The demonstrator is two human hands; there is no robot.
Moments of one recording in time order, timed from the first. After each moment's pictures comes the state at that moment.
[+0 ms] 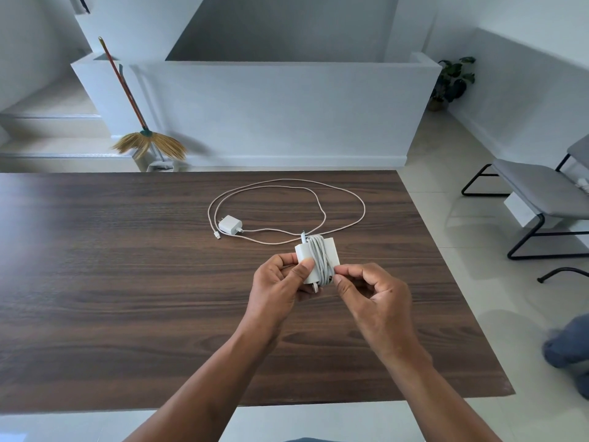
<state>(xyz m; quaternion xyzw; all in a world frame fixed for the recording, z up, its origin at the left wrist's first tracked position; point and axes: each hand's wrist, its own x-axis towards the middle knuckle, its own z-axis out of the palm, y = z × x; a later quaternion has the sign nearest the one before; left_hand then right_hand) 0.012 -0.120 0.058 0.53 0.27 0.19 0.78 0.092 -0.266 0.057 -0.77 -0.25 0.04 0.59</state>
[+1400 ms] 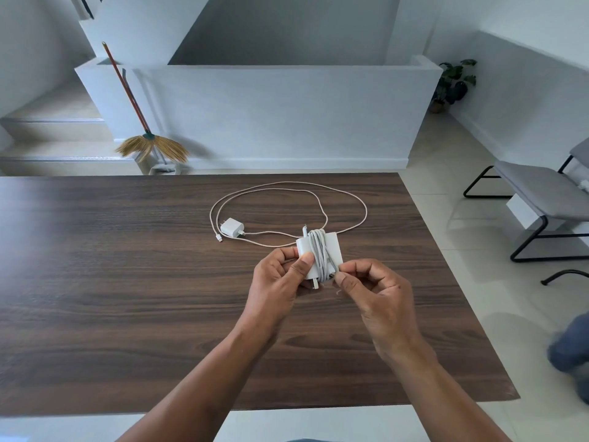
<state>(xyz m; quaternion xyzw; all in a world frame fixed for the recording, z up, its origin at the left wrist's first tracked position) 0.014 -0.114 0.064 0.56 0.22 0.21 0.77 0.097 -0.258 0.061 -0.66 -0.17 0.15 0.71</state>
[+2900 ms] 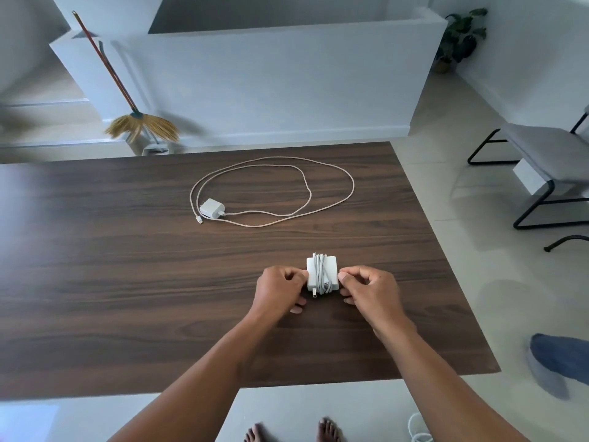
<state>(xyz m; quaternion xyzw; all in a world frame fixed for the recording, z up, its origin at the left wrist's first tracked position) 0.060 -0.130 -0.024 0.71 0.43 0.02 0.56 0.151 -0.287 -0.024 -0.81 -0.05 0.21 0.55</state>
